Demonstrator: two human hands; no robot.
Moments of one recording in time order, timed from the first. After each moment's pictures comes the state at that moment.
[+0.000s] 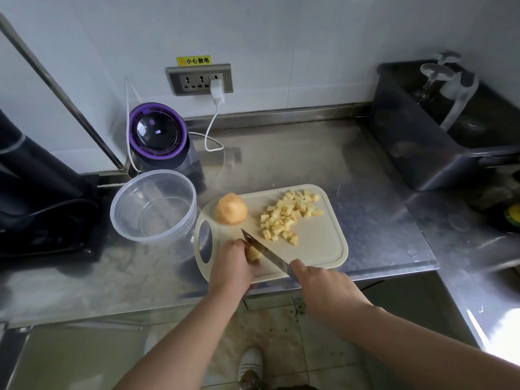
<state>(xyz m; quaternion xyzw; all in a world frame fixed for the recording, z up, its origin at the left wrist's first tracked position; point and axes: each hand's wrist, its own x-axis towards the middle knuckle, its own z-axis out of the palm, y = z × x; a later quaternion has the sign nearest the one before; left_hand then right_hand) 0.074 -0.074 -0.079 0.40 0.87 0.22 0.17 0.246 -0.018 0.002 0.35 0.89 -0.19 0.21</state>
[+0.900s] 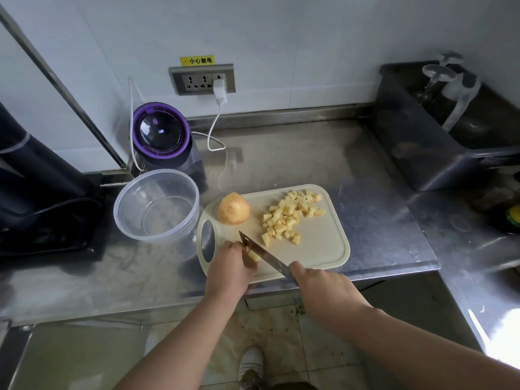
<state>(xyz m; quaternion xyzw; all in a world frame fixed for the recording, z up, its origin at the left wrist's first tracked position) 0.069 -0.087 -0.077 0.42 0.87 0.22 0.16 0.242 -0.024 0.000 0.34 0.90 -0.18 0.21</state>
